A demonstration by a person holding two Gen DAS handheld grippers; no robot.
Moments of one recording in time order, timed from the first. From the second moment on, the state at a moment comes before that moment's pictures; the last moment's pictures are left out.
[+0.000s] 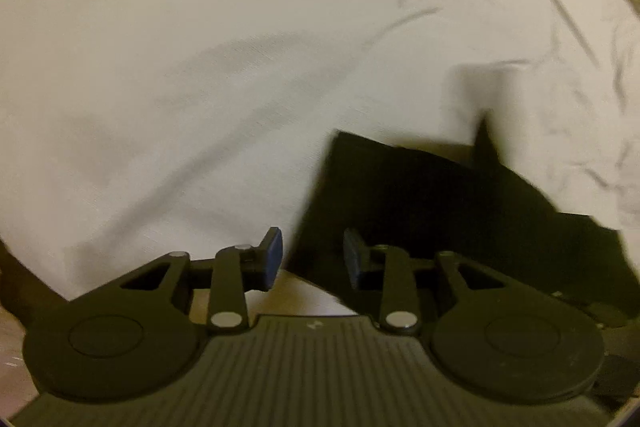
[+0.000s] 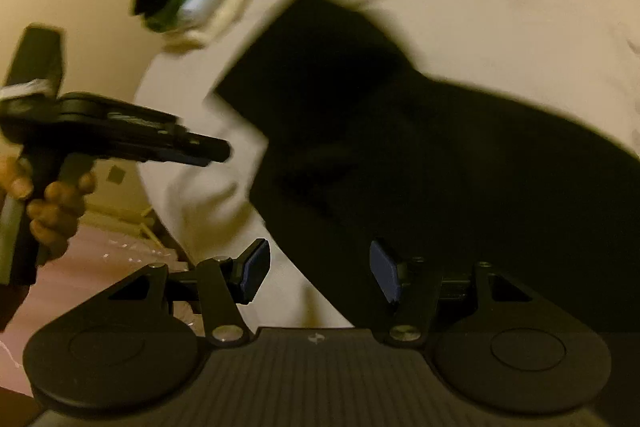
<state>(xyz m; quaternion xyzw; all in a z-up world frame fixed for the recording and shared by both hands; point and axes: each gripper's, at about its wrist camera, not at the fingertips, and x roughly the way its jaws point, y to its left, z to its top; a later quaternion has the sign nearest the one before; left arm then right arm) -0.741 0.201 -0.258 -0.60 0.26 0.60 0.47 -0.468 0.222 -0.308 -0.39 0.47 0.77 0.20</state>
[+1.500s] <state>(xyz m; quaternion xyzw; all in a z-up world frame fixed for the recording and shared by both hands) -0.714 0.146 -0.280 -0.60 0.09 0.65 0.46 -0.399 0.107 -0.321 -0.55 0.05 0.77 0.32</state>
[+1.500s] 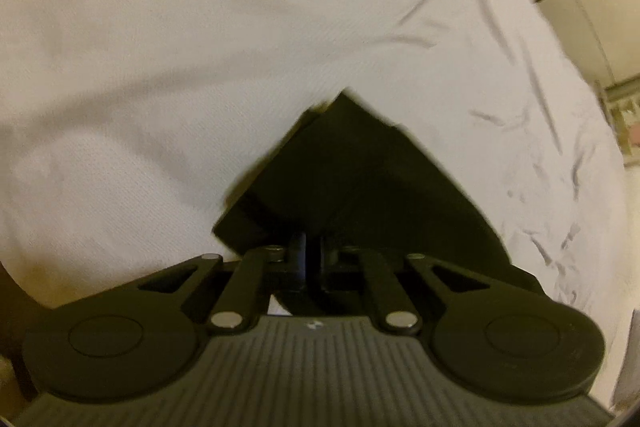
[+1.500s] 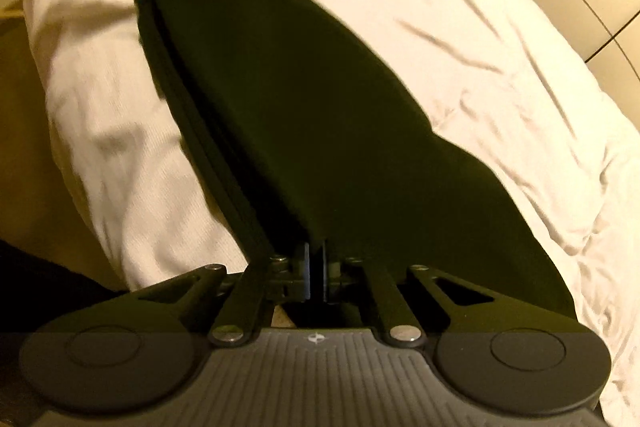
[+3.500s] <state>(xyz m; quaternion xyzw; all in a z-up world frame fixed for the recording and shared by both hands) -0.379 0.014 -0.274 -0.27 0.27 0.69 0.62 -0.066 0.028 -0.314 -0.21 0.30 0.70 0.62</state>
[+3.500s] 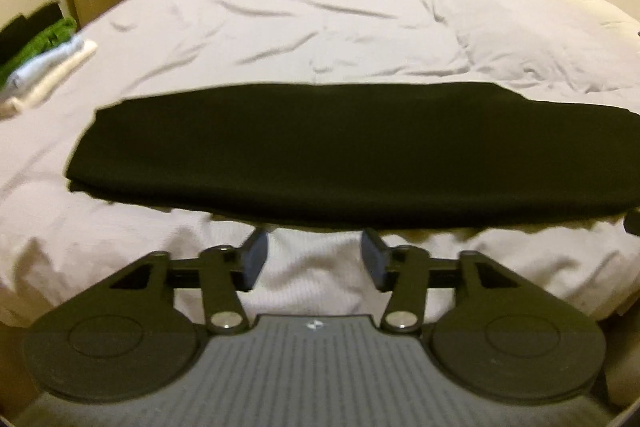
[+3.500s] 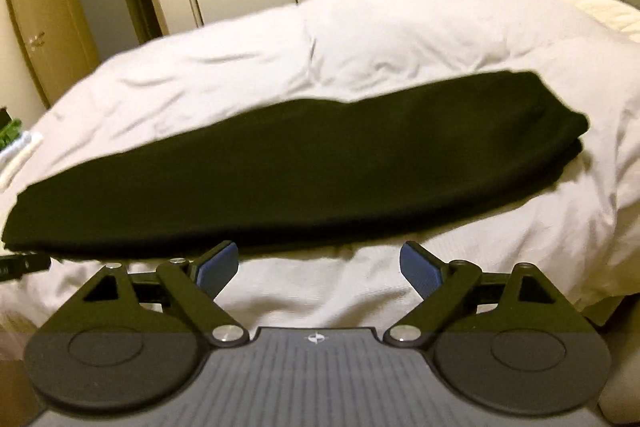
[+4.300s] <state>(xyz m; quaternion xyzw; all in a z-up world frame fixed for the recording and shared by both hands) -0.362 -0.049 -0.231 -0.23 0.25 0.70 0.63 -0.085 -0.041 -0.264 -0.17 0.27 0.71 0.63</state>
